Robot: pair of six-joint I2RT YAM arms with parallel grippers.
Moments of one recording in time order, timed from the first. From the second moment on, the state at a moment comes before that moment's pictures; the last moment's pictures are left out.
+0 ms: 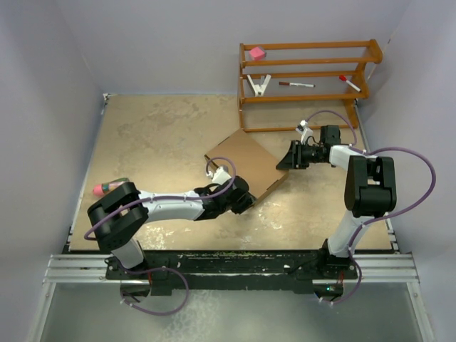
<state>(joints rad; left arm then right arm) -1.06 1.65 0.89 0.00 -0.26 -1.58 -0.06 1.83 1.03 -0.28 -0.87 -0.04</state>
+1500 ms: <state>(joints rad) -0.29 1.58 0.67 0.45 0.45 -0.92 0.07 1.90 1.34 -0.32 -0.85 -0.21</state>
